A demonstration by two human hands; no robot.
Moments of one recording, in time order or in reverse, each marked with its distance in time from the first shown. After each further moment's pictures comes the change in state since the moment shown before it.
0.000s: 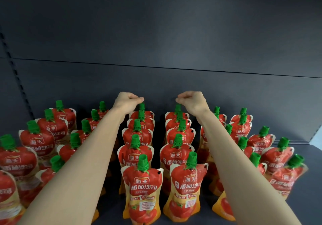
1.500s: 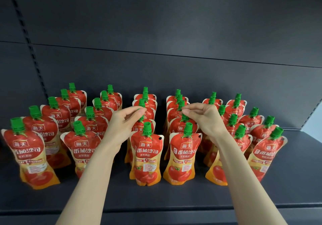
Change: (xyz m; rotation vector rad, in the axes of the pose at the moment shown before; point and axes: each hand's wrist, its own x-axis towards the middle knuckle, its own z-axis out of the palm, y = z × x) left_hand -0.153 -0.043 -0.017 -0.390 -0.108 0.140; right_hand -0.125 0.030 -0.025 0.204 -0.128 -0.158
